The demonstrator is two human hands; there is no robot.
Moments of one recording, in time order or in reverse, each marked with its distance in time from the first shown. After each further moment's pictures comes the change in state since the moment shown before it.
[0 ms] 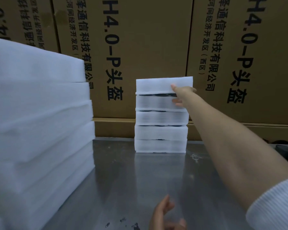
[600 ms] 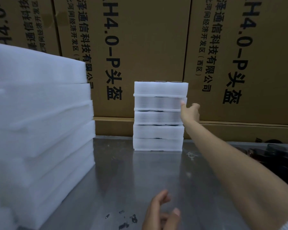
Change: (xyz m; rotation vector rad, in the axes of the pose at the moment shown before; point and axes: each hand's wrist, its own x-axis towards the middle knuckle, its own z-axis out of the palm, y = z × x) left_hand 0.005 -0.053 -0.005 0.304 0.052 -0.140; right_hand -0.014 0.077 -0.032 -0.174 0.162 -0.232
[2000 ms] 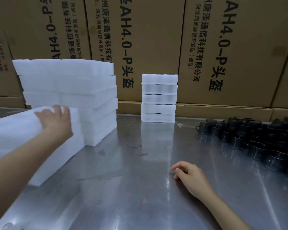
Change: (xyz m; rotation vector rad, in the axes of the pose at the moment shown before) left_hand -0.080 0.135 -0.243 1.942 0.477 -0.245; right_hand -0.346 0.105 -0.225 -0.351 -0.588 -0.263
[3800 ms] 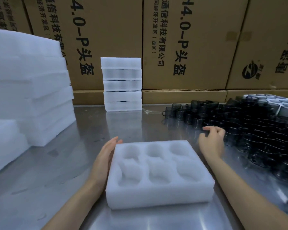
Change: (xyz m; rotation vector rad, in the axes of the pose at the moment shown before) left_hand -0.162 0.179 -0.017 -2.246 -0.719 0.357; right_hand 0.041 0.097 -0.107 -0.135 0.775 0.371
